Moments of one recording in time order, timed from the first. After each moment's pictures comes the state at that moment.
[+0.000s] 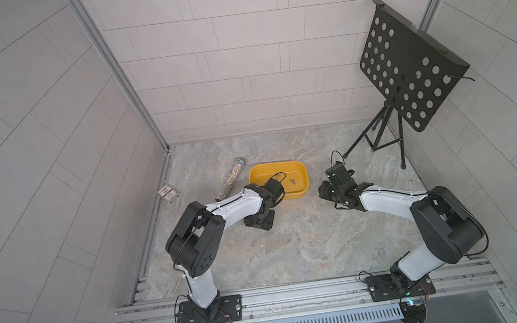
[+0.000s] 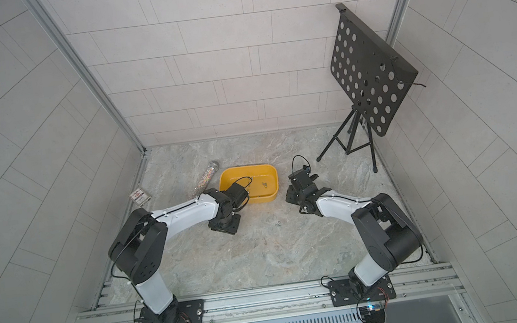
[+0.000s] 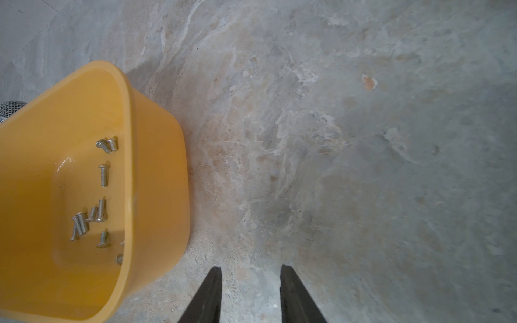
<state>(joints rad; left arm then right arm) -0.67 1.80 1.13 -0.88 -0.19 -0.42 0.41 1.54 0.76 -0.07 0.08 0.75</state>
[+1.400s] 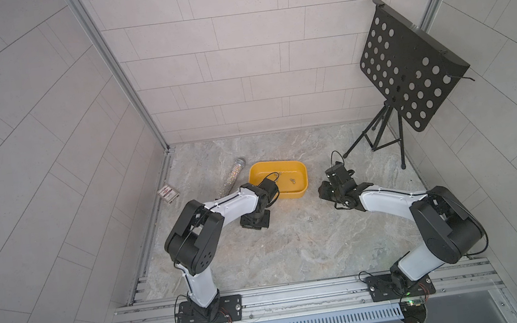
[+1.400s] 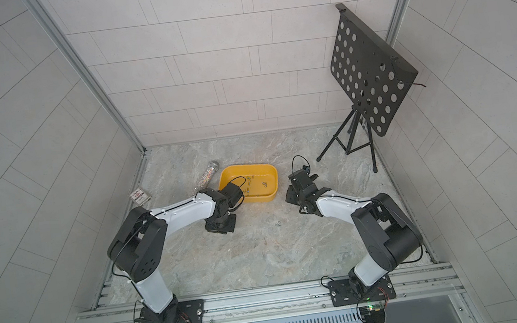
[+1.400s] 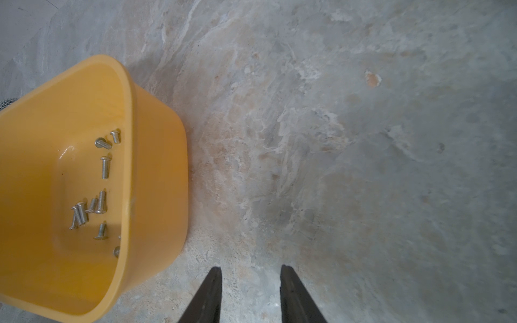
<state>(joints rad) -0.63 1.79 1.10 -0.90 -0.15 -0.47 0.41 1.54 0.76 -0.07 0.08 0.75</state>
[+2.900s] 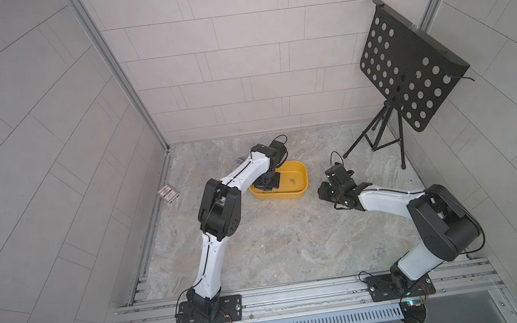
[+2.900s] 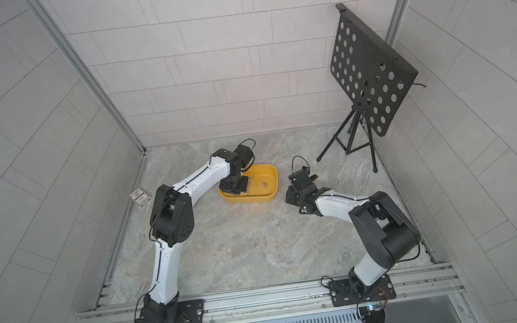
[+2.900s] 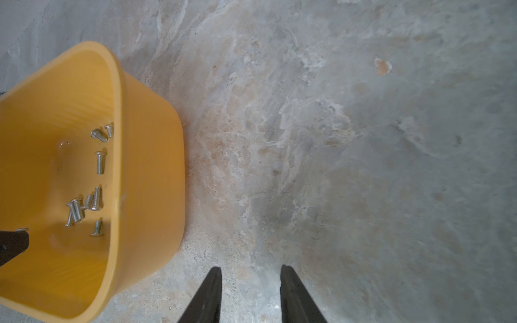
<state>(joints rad) -0.57 2.23 1.91 -1.18 -0.18 -0.35 0.41 1.57 0.76 -0.06 0.05 0.75</state>
